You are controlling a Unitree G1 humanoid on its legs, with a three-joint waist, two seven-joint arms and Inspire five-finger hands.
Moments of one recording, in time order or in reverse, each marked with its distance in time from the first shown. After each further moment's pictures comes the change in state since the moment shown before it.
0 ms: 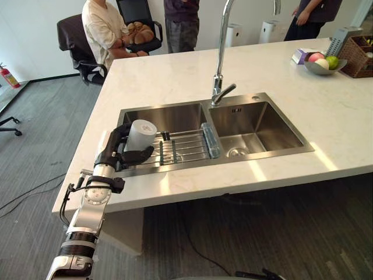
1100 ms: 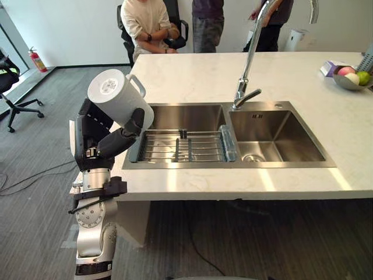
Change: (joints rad) left arm 0.188 -0.255 0.071 -0.551 -0.308 -0.118 0.004; right arm 0.009 0.044 -0.072 0.031 -0.052 -0.008 -0.115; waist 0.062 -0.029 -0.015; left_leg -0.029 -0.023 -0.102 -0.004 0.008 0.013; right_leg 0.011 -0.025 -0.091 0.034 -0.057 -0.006
